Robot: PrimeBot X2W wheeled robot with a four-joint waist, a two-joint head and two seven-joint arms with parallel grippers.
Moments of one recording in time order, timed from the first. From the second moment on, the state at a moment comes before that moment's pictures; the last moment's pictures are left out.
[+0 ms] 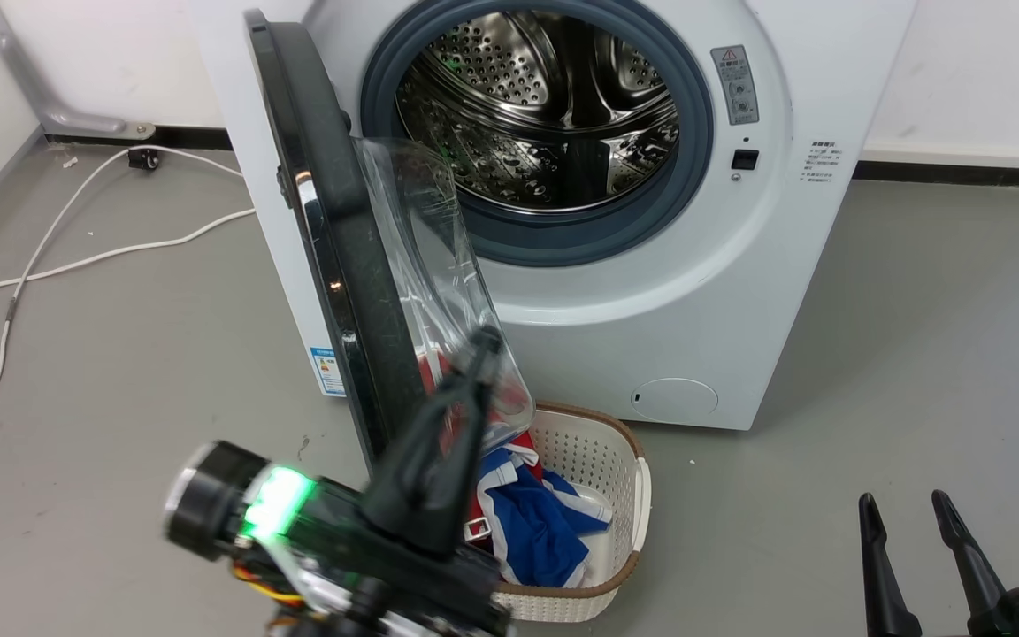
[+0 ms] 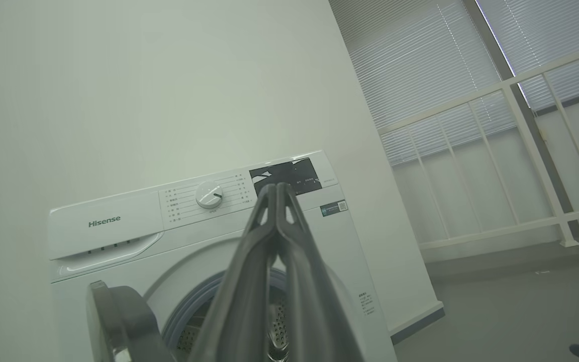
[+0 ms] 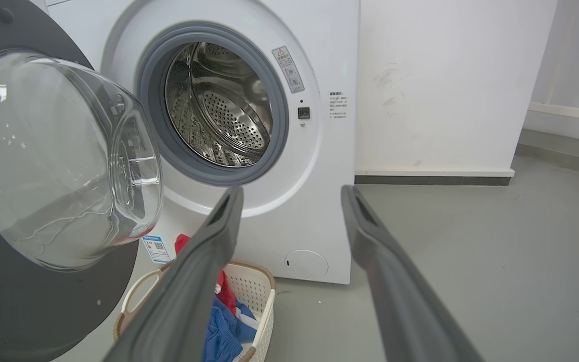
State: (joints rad) left arm -0.06 0.14 -0.42 -0.50 0.09 0.01 -0.26; right arm 0.23 -0.05 -0.05 -0.05 0.13 0.13 -0.26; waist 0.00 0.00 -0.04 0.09
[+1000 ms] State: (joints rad) left arm 0.05 0.14 -0.51 -0.13 -0.02 0.04 -0.26; right arm 0.18 -0.05 -0.05 -0.04 0.12 0.13 -0.26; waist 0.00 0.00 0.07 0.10
